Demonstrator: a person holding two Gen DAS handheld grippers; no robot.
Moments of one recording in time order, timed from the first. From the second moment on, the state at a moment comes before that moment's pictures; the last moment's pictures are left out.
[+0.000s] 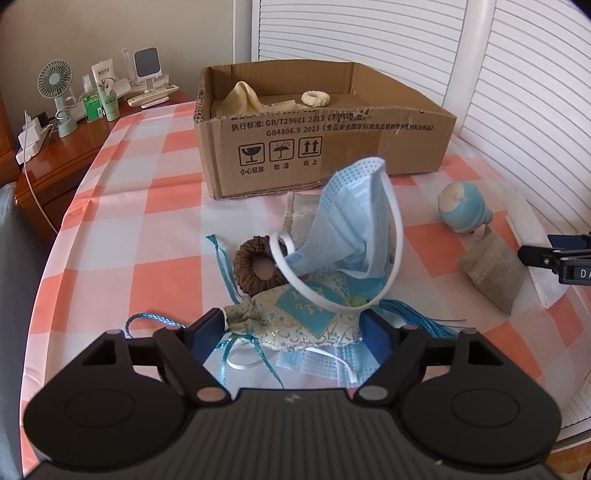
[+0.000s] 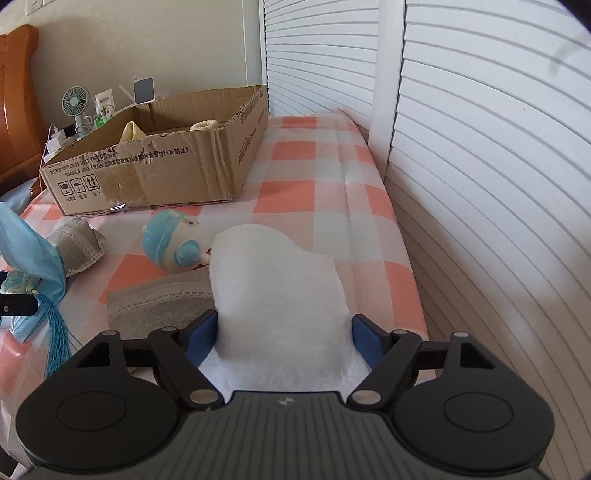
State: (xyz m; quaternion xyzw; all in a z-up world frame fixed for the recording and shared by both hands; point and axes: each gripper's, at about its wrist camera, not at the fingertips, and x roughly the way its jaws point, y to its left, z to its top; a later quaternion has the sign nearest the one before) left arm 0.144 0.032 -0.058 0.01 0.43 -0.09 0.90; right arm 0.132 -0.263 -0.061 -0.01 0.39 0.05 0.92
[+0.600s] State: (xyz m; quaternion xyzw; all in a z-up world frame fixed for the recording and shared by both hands) left arm 0.139 0.041 -0.049 0.01 0.41 -0.10 0.91; right arm 0.125 -0.260 -0.038 -0.02 0.38 0.06 0.92
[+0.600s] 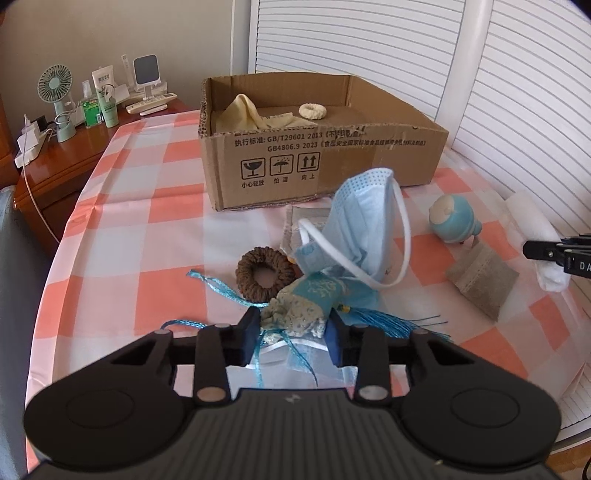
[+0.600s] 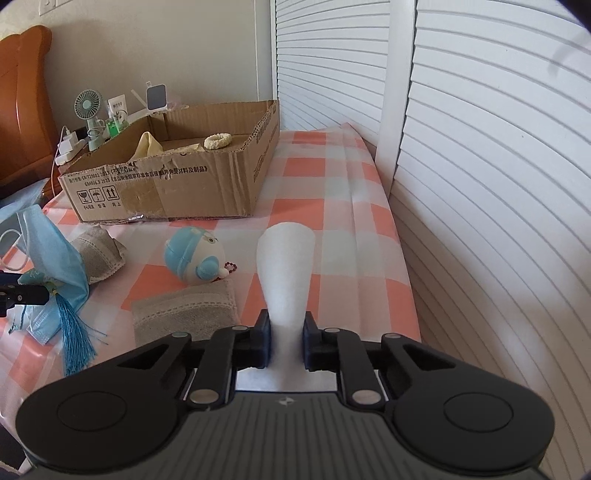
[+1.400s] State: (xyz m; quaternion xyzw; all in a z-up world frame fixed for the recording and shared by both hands) left arm 0.138 0.047 -0.046 0.03 0.40 -0.10 0.91; right arm 0.119 -0.246 -0.029 -0.03 0.37 0.09 0.92
